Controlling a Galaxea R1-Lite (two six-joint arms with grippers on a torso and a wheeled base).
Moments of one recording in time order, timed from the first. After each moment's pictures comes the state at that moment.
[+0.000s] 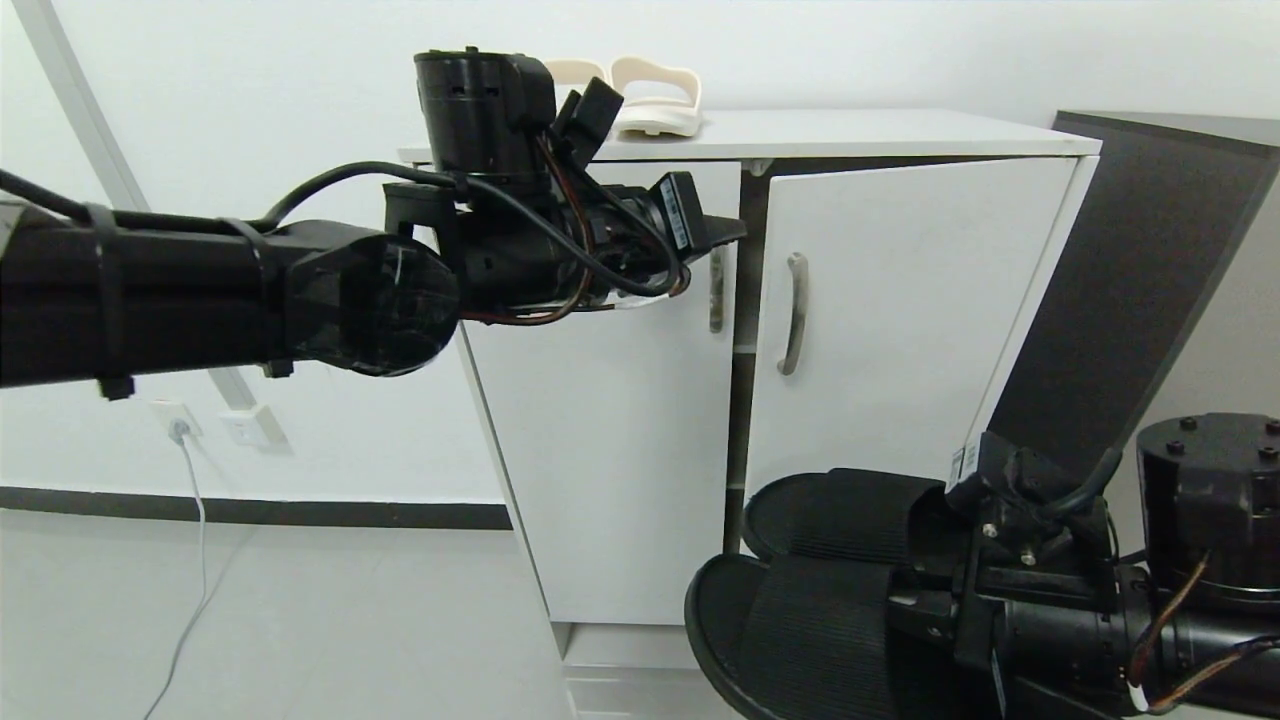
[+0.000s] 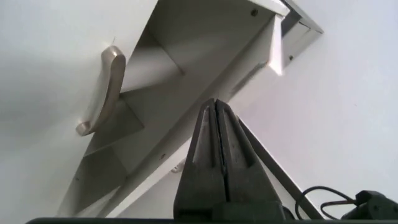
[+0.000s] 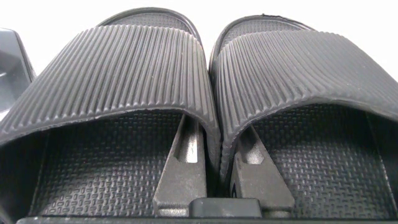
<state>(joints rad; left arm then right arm) -0.56 1.91 -1.60 -0.30 -0.39 -0.50 0.70 1.46 -0.53 -0.55 0.28 -0.18</state>
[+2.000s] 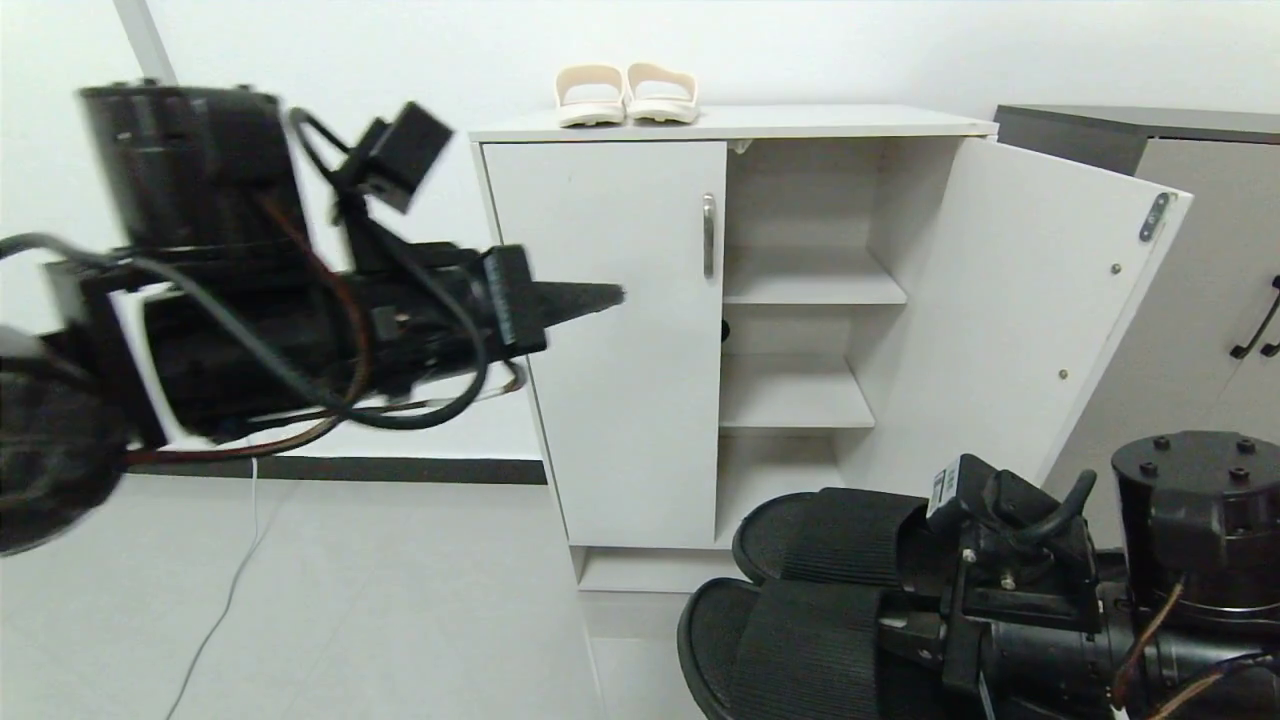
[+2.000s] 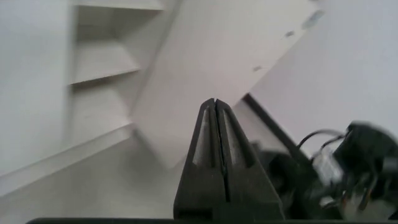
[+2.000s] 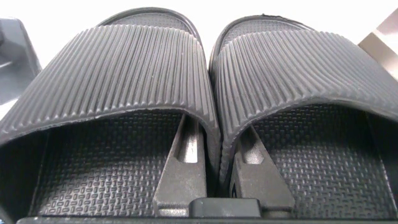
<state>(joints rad) -0.46 1.48 -1.02 -0.38 -0.39 -0.37 0.72 1.48 -0.52 -0.55 0.27 -0.18</state>
